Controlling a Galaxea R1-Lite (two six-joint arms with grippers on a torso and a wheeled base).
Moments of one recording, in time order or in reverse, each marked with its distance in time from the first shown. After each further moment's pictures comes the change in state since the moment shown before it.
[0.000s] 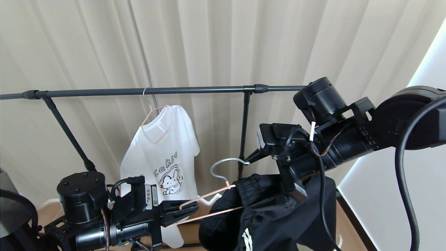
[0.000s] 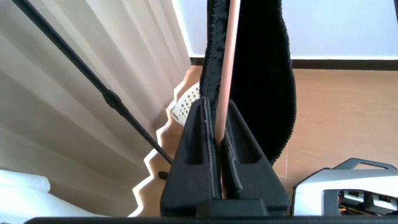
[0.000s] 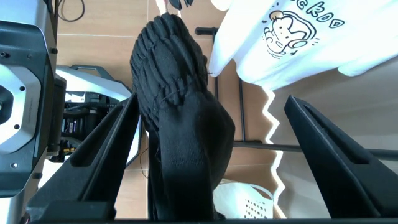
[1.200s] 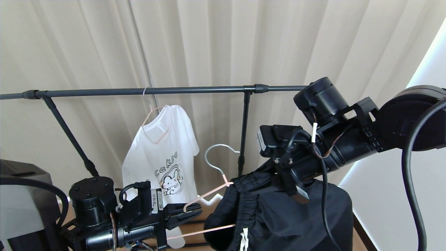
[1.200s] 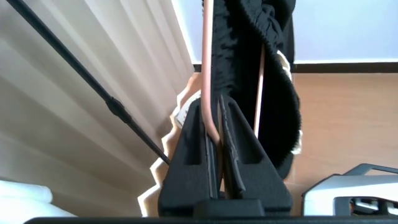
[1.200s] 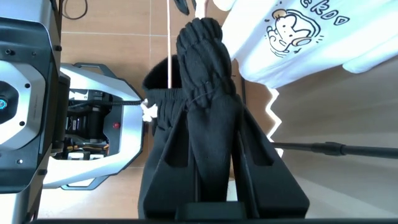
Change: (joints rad) left arm 0.001 0.119 0.019 -0.126 -0.010 -0.001; right arm 0.001 -0.017 0.007 0.010 0.000 0.000
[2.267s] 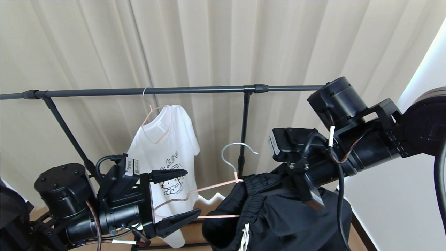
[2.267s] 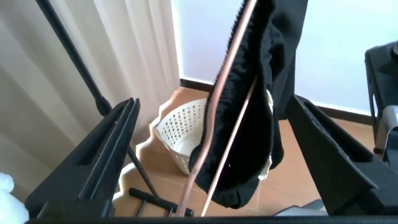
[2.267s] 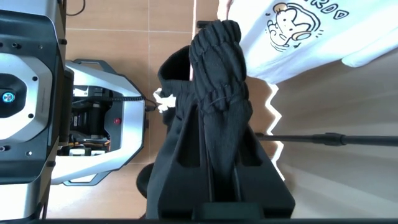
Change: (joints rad) left arm 0.059 -0.143 -0.036 0.004 -0.054 -0.370; right arm -0.001 -0.066 0.073 -0.003 -0.021 0.000
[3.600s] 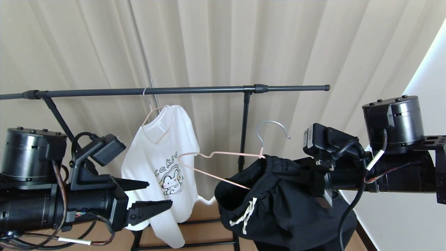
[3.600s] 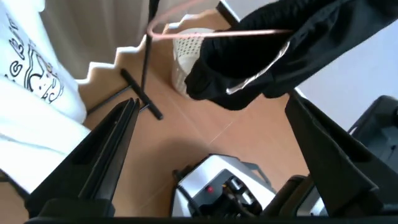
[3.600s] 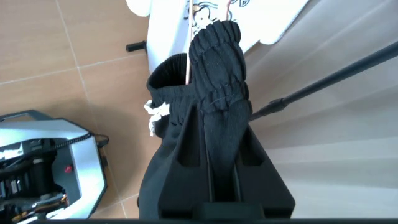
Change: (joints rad) left arm 0.033 -0.462 -0.401 1.419 0.331 -0.067; right arm -0.085 -0.189 0.463 -0.641 -0.129 0.223
